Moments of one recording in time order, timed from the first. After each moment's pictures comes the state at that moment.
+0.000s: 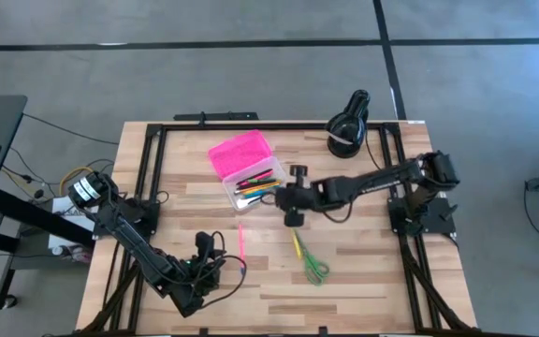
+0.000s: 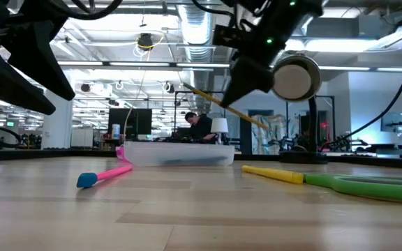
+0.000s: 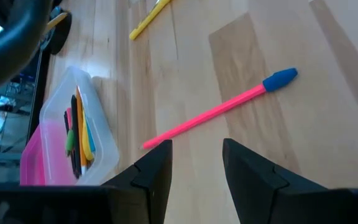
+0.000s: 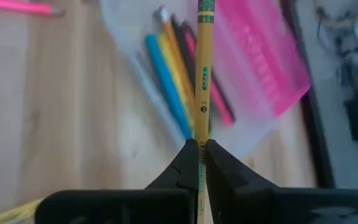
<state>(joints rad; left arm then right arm) -0.84 1.68 0.93 -0.56 -0.86 -0.37 0.10 1.74 1.19 -0.44 0.49 -0.16</state>
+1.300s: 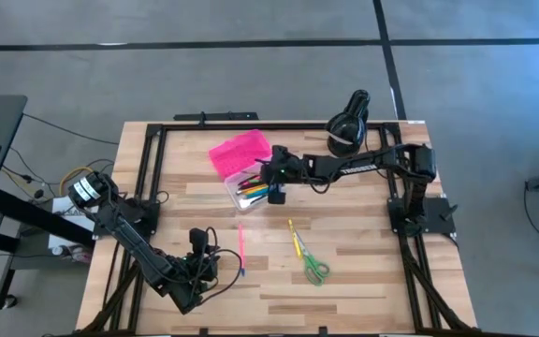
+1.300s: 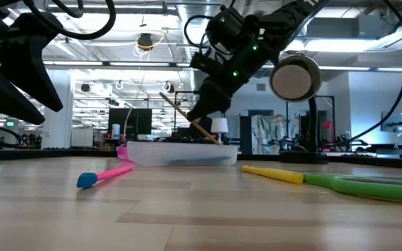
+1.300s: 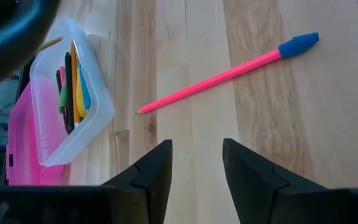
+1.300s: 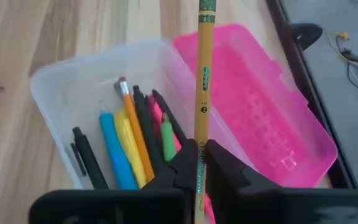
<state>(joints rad) -0.84 1.68 0.93 -0.70 -0.82 -0.57 -0.16 1.89 1.20 -0.02 0.15 -0.37</state>
